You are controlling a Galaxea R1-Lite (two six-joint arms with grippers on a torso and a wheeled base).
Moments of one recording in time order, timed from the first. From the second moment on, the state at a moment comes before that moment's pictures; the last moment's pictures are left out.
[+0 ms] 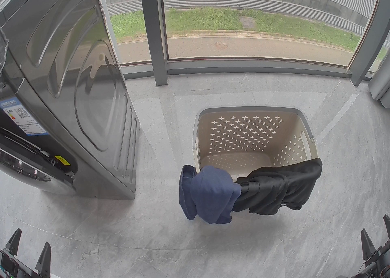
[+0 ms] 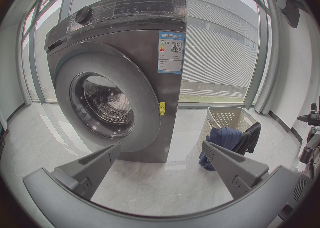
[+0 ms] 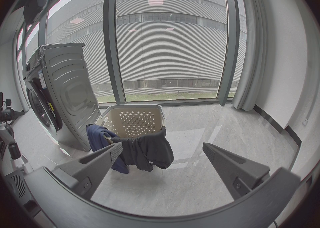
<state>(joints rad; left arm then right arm) -0.01 0.02 -0.02 0.00 0.02 -0.05 0.00 0.02 -0.02 0.00 -0.01 0.00</state>
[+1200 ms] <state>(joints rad) -0.01 0.02 -0.02 0.00 0.02 -0.05 0.00 0.02 -0.02 0.00 -0.01 0.00</state>
